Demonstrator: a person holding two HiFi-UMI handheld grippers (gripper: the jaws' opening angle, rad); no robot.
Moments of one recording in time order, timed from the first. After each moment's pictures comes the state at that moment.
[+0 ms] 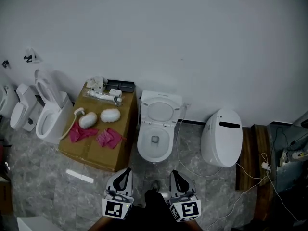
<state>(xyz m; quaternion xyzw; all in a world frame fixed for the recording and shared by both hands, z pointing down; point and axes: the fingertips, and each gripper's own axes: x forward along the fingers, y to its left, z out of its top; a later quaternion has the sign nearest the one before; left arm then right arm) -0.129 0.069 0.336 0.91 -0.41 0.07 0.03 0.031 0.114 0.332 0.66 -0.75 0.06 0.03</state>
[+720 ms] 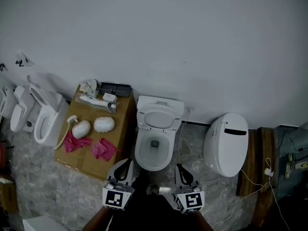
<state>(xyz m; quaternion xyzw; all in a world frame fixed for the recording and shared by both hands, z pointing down) -0.026 -0.113 0.366 0.90 -0.42 0.12 0.05 0.148 -0.055 0.386 0.63 -0.76 0.10 0.08</state>
